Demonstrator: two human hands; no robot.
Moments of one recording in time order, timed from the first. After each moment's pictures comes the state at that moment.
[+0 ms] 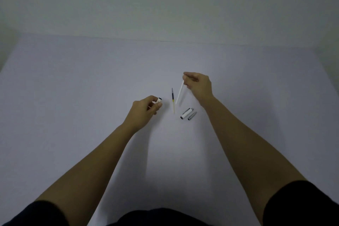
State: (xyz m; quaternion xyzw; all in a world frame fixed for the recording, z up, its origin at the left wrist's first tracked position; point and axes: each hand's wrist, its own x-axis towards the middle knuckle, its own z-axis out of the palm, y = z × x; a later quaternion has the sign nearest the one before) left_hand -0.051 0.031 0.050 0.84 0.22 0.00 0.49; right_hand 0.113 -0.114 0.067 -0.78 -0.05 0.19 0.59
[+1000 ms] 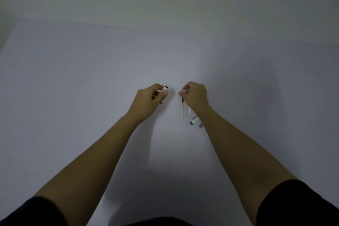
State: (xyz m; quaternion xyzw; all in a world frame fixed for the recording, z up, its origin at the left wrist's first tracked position) left_hand -0.009 0.064 0.038 0.84 0.23 0.02 0.48; right_hand 0.115 -0.073 0.004 -0.92 -0.15 0.18 0.31
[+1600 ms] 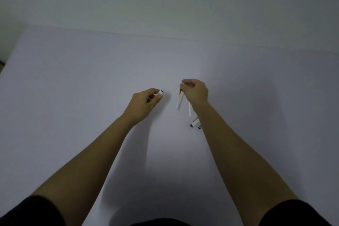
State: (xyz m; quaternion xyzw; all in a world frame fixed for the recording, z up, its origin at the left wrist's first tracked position) left_hand -0.023 0.076 0.047 0.85 0.23 0.00 0.47; right_hand 0.106 -0.058 0.047 -0.84 0.01 0.20 0.51
